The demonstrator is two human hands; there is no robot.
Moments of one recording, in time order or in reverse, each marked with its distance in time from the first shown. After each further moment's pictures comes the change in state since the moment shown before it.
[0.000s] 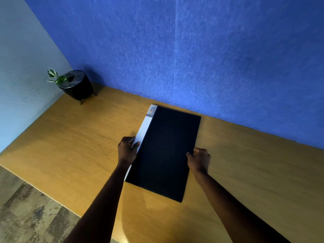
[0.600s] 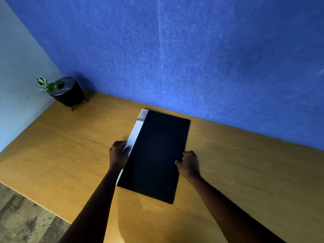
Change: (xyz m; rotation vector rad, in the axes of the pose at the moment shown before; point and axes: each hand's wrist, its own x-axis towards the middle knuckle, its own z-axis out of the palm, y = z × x) left_hand 0.000 0.004 0.000 0.047 -0.012 -0.001; right_hand -0.006 0.005 -0.013 -0.220 -0.164 -0.175
